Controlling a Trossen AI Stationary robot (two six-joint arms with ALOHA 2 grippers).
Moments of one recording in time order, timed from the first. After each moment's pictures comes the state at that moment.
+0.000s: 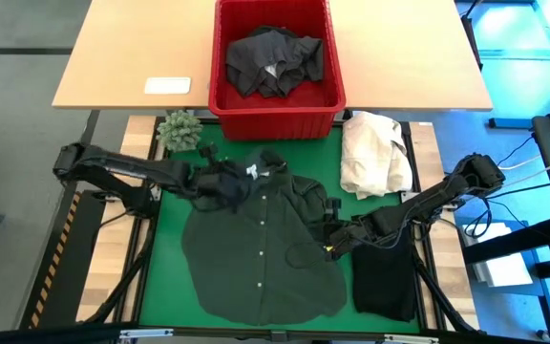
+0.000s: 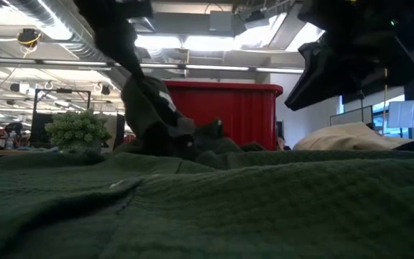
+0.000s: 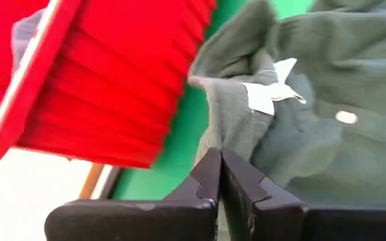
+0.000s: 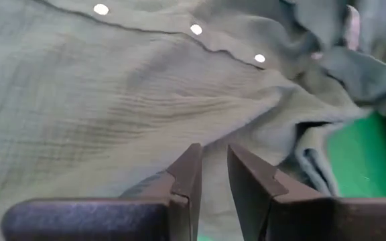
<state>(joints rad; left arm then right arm) -0.09 1.30 1.02 -0.78 -0.76 -0.18 0.44 1.46 0.81 -0.25 0.54 0.08</state>
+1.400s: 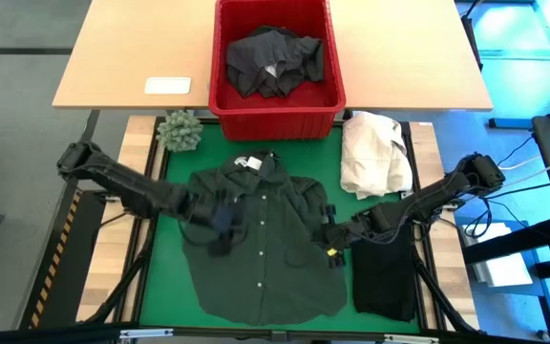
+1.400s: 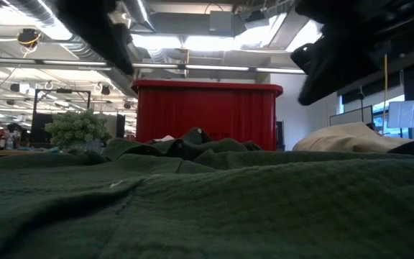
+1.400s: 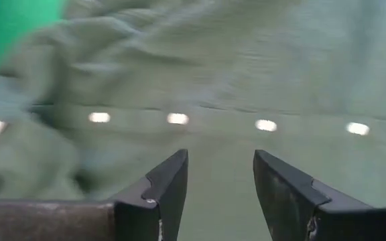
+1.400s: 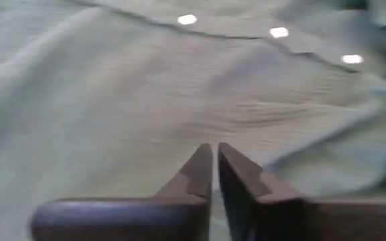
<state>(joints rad) -0.33 1.35 0.97 -0.57 -0.25 -0.32 0.41 1.46 0.86 -0.29 0.20 0.10</state>
